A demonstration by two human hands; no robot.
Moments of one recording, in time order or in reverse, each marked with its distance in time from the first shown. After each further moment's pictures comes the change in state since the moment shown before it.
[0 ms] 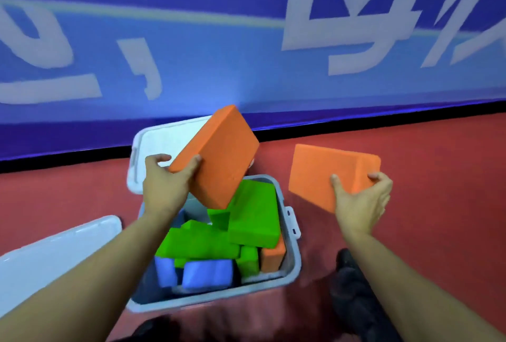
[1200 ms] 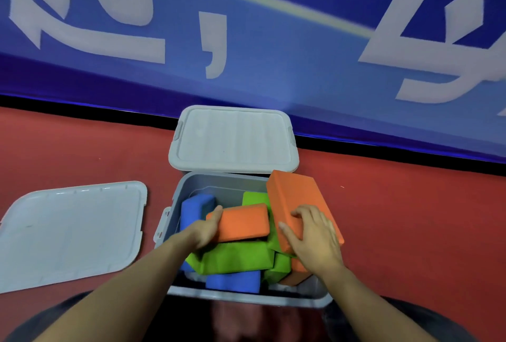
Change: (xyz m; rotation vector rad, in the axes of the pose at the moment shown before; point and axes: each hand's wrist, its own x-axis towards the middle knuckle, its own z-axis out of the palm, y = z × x) left_hand 0.031 -0.190 -0.006 0.276 -0.632 -0.529; right_hand -0.112 -0.006 0.123 -0.527 -0.667 -0.800
